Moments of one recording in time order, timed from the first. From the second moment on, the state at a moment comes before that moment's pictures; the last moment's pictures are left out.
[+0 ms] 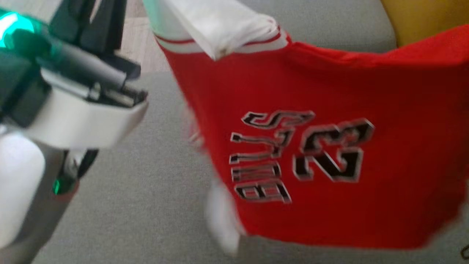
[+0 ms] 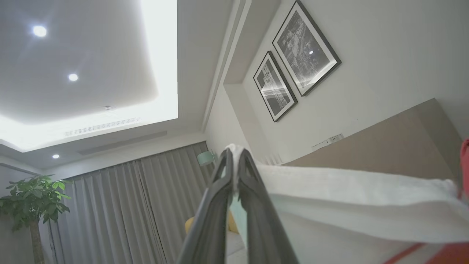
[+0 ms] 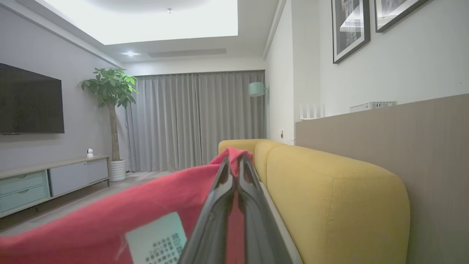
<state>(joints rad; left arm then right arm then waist) -0.72 0.50 -0.46 -0.47 -0.38 0.17 0.22 -0.27 -0.14 -0.29 -0.54 0.31 0.12 0.51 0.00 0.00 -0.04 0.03</state>
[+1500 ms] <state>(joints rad) -1.10 0.28 -0.48 0.34 -0.43 0.05 -0.12 -1.13 -0.08 -0.17 0.74 -0.14 0.12 -0.02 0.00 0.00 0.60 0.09</state>
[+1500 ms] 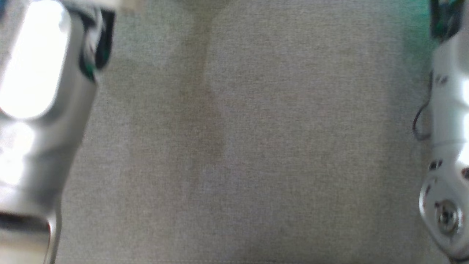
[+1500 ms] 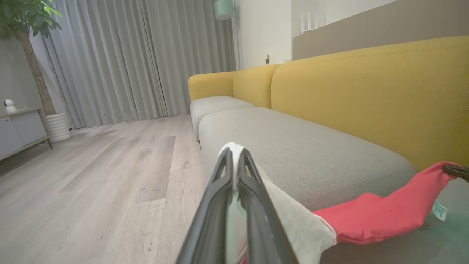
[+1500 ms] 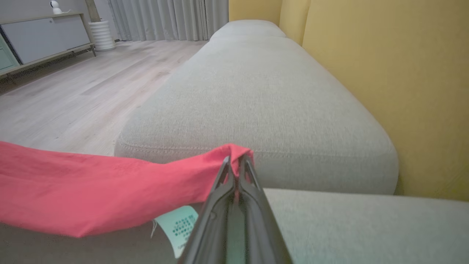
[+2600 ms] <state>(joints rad) 0.14 0.53 -0.53 -0.44 -0.54 0.39 0.03 0.24 -0.04 -0.20 -0.20 0.25 0.12 0.25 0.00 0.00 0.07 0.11</state>
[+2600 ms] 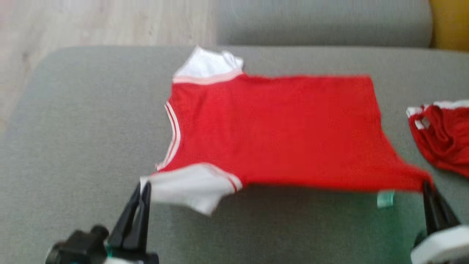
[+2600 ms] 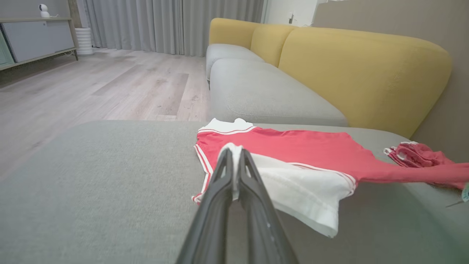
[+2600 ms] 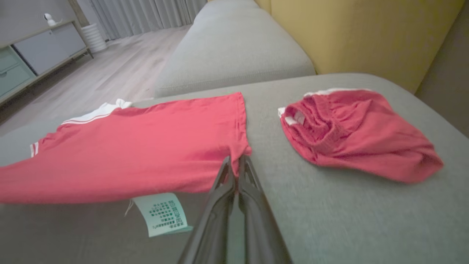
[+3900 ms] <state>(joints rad) -0.35 0.36 -0.61 0.13 -0.55 0.16 -0.03 -0.15 -0.04 -0.20 0.25 0.26 0.12 0.32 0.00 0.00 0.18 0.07</state>
